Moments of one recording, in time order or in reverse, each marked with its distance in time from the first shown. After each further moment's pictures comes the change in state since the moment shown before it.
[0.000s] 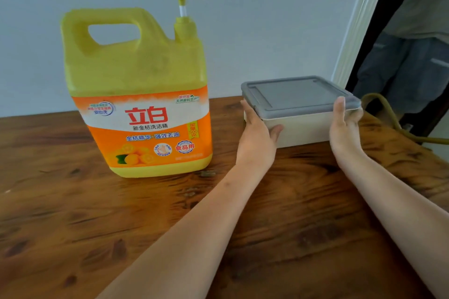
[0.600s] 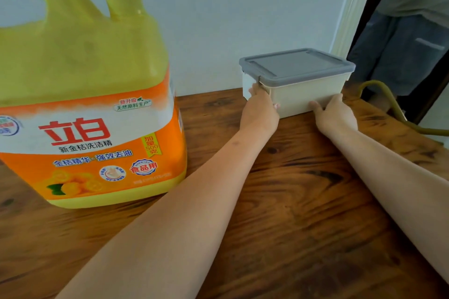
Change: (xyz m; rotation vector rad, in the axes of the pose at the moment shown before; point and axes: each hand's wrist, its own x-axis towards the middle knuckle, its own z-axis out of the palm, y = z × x) left_hand 0.105 0.009 0.053 0.123 -0.148 0.037; right_hand 0.091 0.030 0.027 -0.692 0.010 0.060
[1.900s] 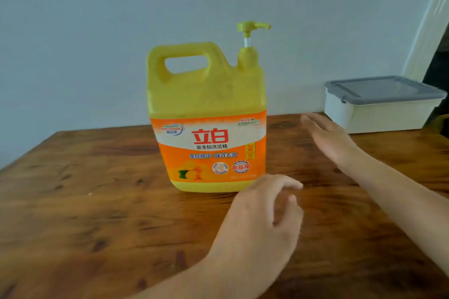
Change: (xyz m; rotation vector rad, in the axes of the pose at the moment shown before) left_hand -0.261 -0.030 -0.145 -0.129 0.121 0.143; right_hand -0.131 -0.112 -0.014 0.498 -0.426 -0.429
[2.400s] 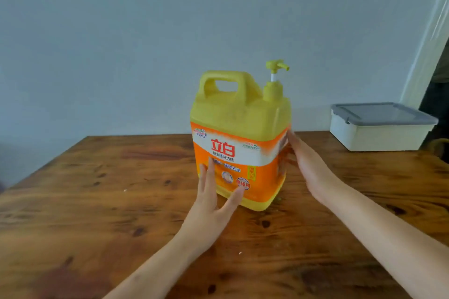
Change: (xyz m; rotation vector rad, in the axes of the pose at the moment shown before) left_hand -0.022 -0.086 -0.060 -0.158 0.074 -0.239; right_hand -0.087 -0.086 0.042 0.418 -0.213 -0.075
